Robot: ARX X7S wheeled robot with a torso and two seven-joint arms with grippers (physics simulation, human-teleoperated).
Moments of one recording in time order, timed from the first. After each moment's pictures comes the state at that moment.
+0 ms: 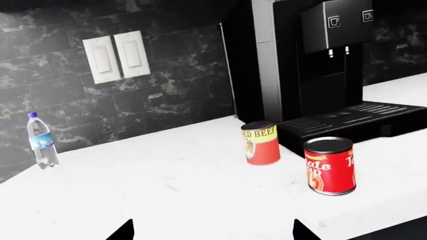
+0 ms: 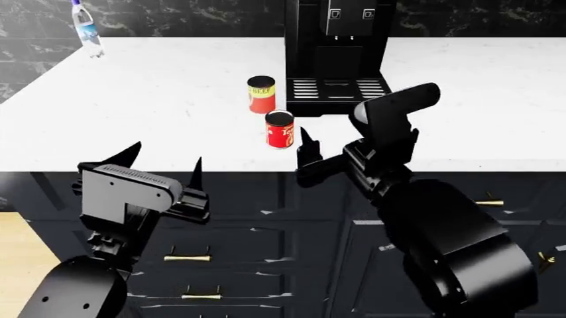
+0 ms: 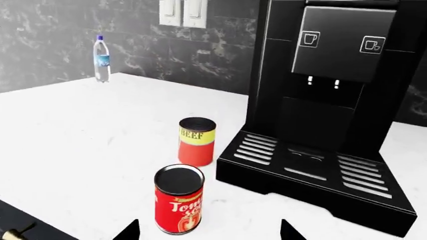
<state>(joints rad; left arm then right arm) -0.31 -0.34 0.05 0.44 -0.21 -0.55 0.06 0.74 0.17 -0.18 -0.36 0.33 1.05 -0.07</state>
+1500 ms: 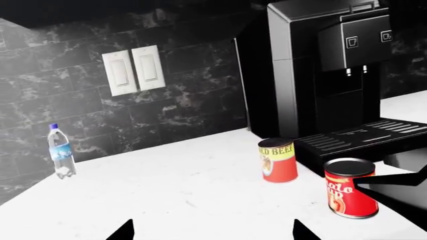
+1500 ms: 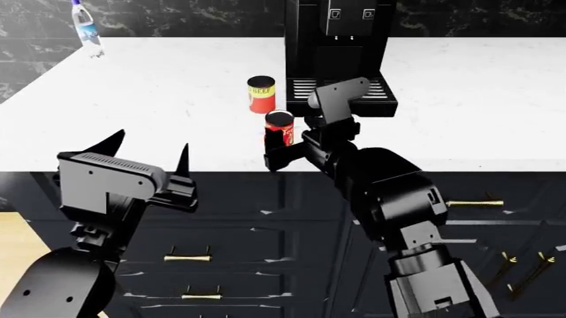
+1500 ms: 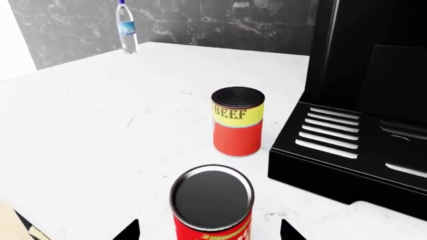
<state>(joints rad) -0.35 -0.37 0.02 0.46 -0.25 -0.57 0.04 1.00 0.05 -0.33 0.41 0.35 0.70 -0.20</state>
